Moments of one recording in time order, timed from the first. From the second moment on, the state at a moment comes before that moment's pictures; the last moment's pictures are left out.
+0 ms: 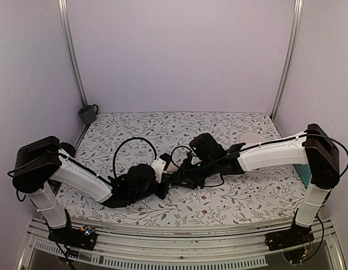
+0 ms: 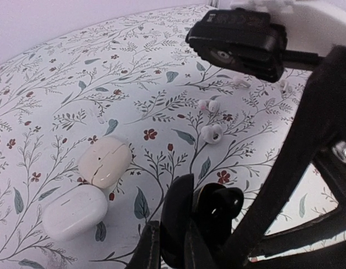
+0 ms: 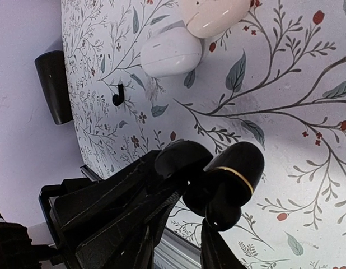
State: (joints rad) left arm -1.10 1.72 0.64 0.62 -0.37 -0.26; right arm 0.99 1.81 1.13 -0.12 -0.29 1.25
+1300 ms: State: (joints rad) left arm -1.08 1.64 0.64 0.62 -0.17 -0.27; right arm 1.01 1.61 1.13 -0.42 0.01 0.56
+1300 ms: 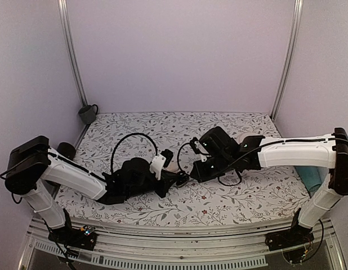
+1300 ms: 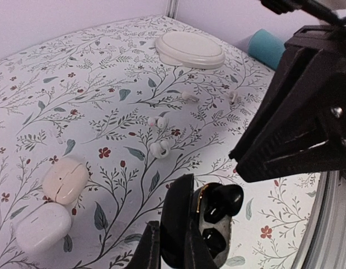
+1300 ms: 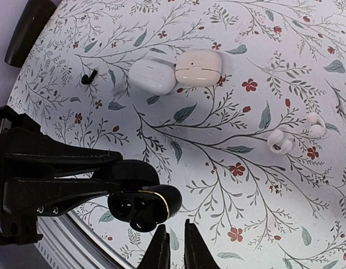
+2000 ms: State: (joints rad) left arm -1.08 1.64 0.64 0.61 -0.16 -0.27; right arm 1.05 1.64 1.14 -0.43 0.06 0.55
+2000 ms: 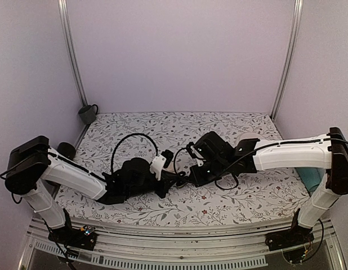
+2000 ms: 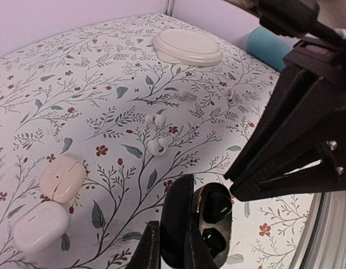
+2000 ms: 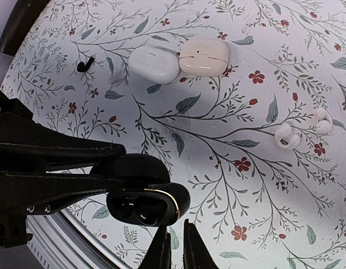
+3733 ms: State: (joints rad) left arm -0.61 1.41 0.39 0.33 -0.24 -0.39; right arm 0.98 1.81 1.26 -0.24 -0.06 0.55
